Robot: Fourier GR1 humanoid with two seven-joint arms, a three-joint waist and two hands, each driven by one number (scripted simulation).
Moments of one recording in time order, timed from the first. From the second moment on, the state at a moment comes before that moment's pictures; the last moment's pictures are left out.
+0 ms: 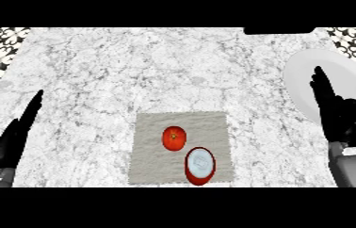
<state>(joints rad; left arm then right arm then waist) -0.03 0.63 -0.16 -1.31 0.06 0.23 -0.09 -0.17 -0.46 0.07 -1.37 -0.12 -0.26 0.02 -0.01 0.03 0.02</state>
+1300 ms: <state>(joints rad) 0.00 0.26 -0.23 -1.40 0.29 0.19 0.17 0.02 -0.32 0.43 -1.87 0.55 -0.56 0.38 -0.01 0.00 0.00</state>
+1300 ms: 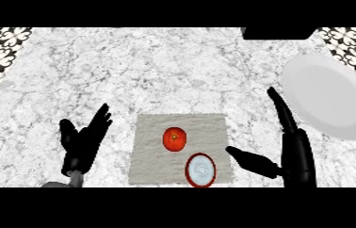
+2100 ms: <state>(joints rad) -0.02 0.22 -0.22 -1.38 0.26 0.17 0.17 -0.25 -0.10 0.66 -1.81 0.86 -0.10 1.01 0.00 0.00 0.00</state>
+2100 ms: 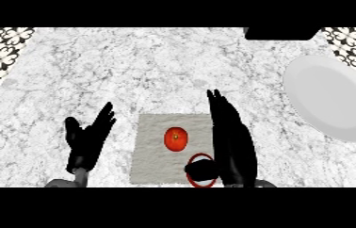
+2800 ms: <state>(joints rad) 0.00 0.20 -0.18 -1.40 0.23 0.13 0.17 -0.35 -0.01 0.76 -1.58 0.80 -0.15 1.06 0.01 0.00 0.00</state>
